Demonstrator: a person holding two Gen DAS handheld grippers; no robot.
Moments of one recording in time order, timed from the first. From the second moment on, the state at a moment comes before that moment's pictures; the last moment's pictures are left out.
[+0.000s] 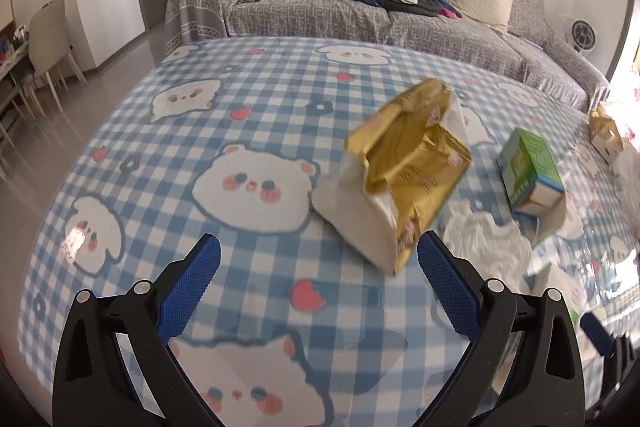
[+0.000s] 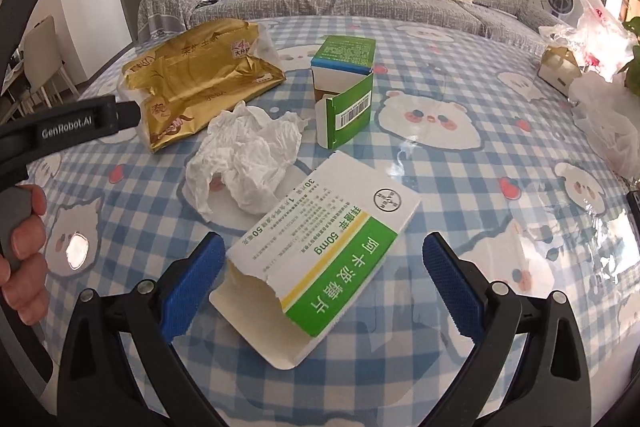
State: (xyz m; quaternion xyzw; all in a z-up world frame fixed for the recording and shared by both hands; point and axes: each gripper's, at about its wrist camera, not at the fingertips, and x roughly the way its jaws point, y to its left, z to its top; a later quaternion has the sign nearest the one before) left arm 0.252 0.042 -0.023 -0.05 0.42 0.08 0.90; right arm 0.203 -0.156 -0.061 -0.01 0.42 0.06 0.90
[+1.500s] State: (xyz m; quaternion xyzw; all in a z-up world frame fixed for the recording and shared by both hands) left arm 0.305 0.031 -0.049 -0.05 0.46 0.09 0.88; right arm 0.226 -0.184 -0.069 -0.02 0.45 0.07 0.89
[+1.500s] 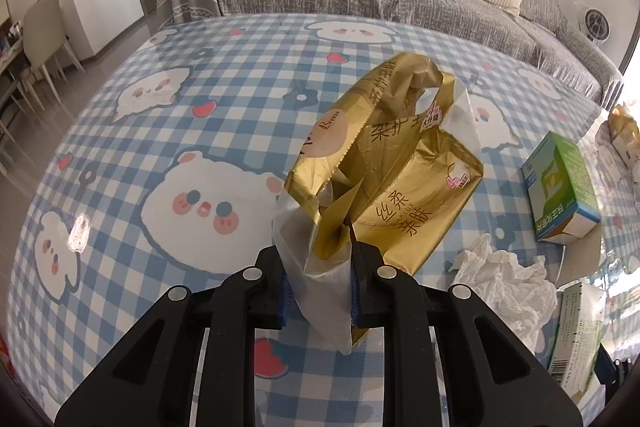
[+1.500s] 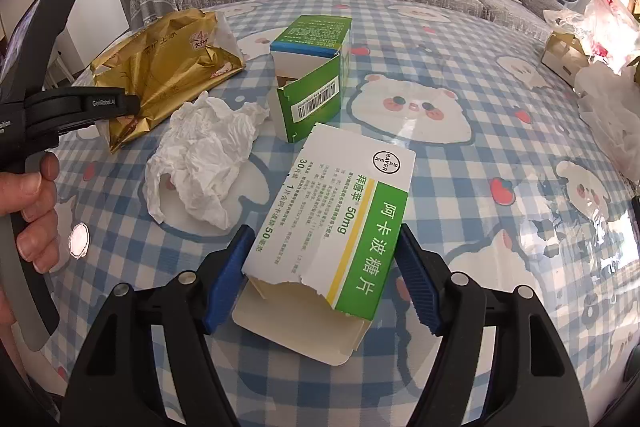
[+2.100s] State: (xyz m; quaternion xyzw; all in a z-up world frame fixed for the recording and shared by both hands) left arm 0.279 0.040 -0.026 -0.07 0.45 0.08 0.89; right arm 0.209 -0.188 -0.056 -0.02 0.45 0.06 0.89
